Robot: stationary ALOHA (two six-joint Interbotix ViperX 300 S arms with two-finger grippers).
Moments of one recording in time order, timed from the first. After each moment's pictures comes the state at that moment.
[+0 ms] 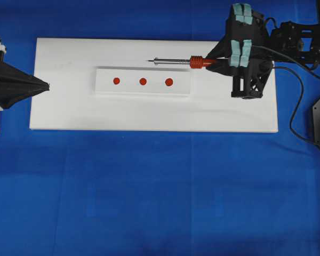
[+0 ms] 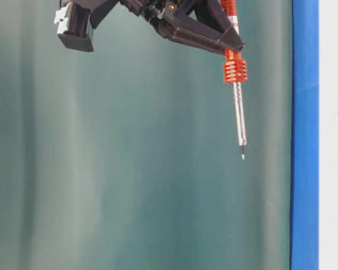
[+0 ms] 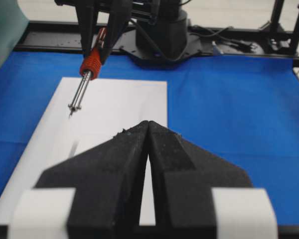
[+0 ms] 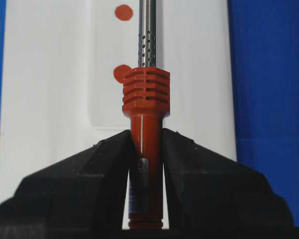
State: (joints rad) left arm 0.02 -0.97 1.26 0.00 -0.35 -0.02; right arm -0.29 -0.35 0.75 0.19 0.34 -0.31
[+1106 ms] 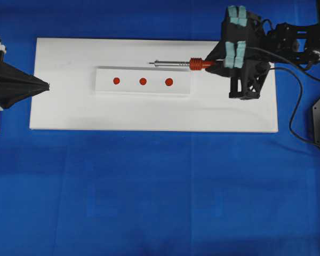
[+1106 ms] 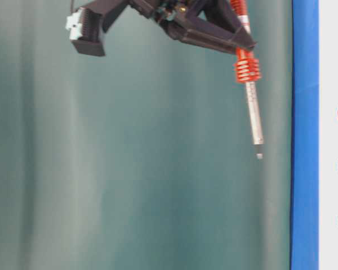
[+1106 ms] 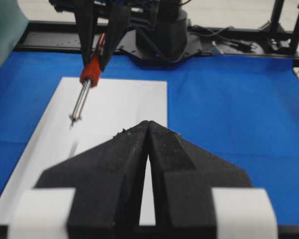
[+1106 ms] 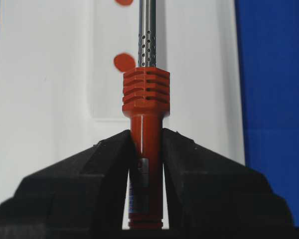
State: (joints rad) left arm 0.02 -0.97 1.26 0.00 -0.35 -0.02; right arm -0.29 -0.30 0.75 0.19 0.34 -0.31
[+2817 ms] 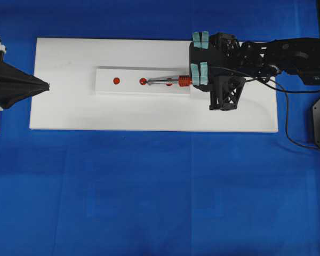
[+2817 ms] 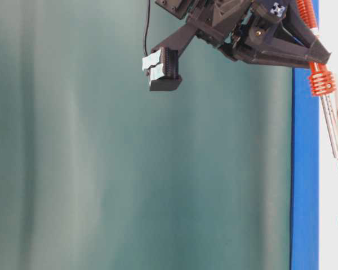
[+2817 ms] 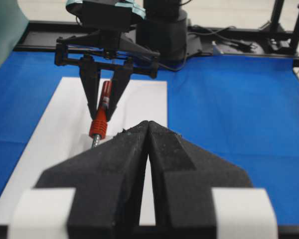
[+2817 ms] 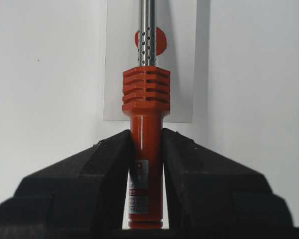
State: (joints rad) left arm 0.02 -0.97 1.26 0.00 -0.35 -0.02; right arm -0.26 -0.06 0.72 0.20 0.26 -0.31
